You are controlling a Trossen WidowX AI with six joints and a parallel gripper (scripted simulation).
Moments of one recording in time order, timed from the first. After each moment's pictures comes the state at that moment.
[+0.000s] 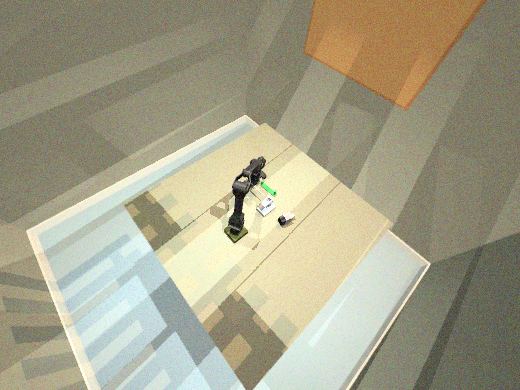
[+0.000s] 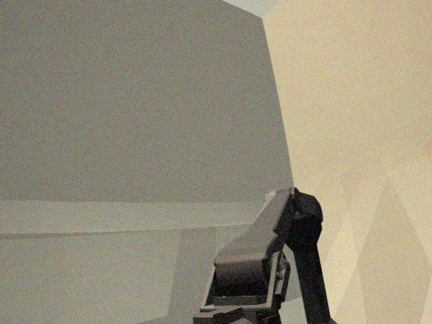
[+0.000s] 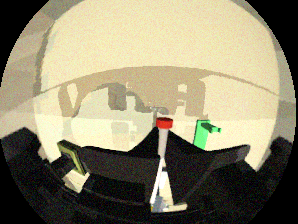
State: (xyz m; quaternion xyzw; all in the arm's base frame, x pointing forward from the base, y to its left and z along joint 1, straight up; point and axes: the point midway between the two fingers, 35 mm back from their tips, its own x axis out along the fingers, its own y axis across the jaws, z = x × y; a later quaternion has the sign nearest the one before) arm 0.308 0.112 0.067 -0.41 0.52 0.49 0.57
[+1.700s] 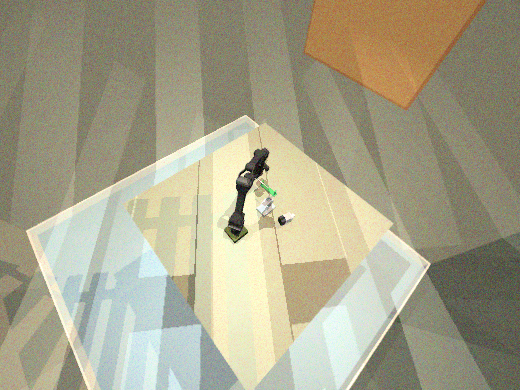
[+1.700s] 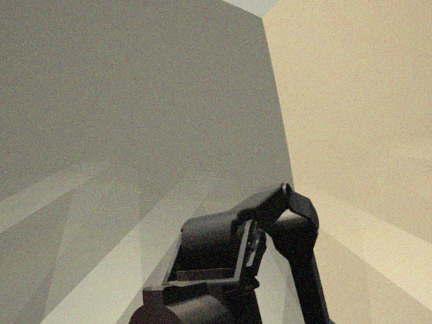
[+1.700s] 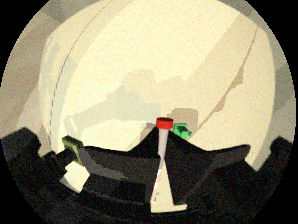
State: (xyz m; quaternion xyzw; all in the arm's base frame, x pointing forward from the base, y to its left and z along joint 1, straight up) arm 0.353 0.123 0.099 -0.42 0.52 0.50 0.55
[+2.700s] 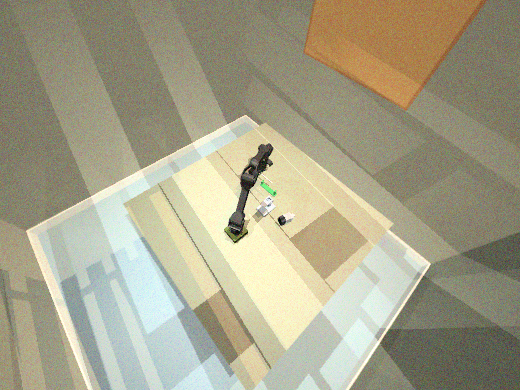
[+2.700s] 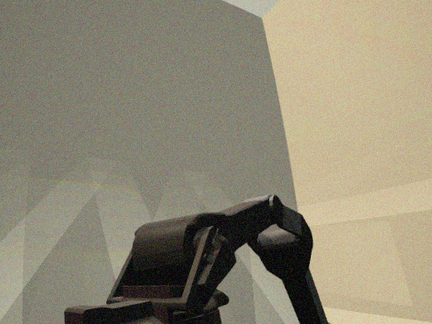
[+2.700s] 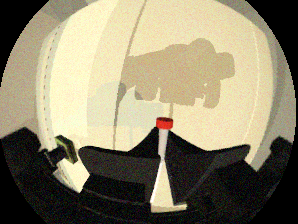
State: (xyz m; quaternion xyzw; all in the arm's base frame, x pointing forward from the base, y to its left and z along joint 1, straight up) arm 0.408 0.131 0.094 -0.42 0.51 0.51 0.55
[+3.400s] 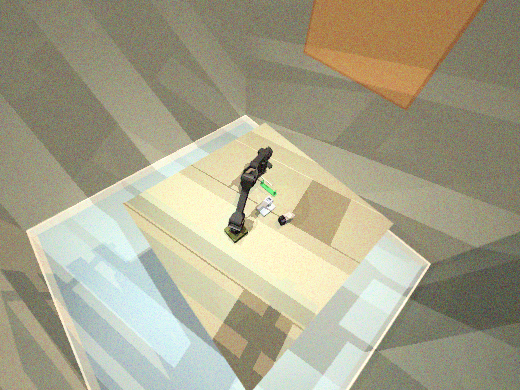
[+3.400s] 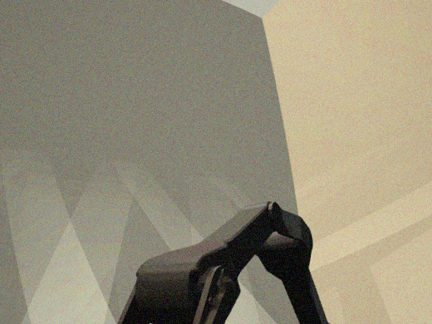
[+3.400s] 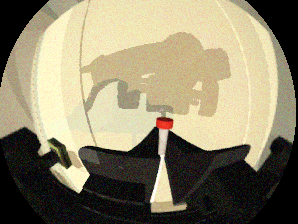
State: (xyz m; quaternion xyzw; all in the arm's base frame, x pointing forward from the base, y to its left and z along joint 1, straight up) arm 0.410 0.131 0.064 -0.43 0.51 0.50 0.55
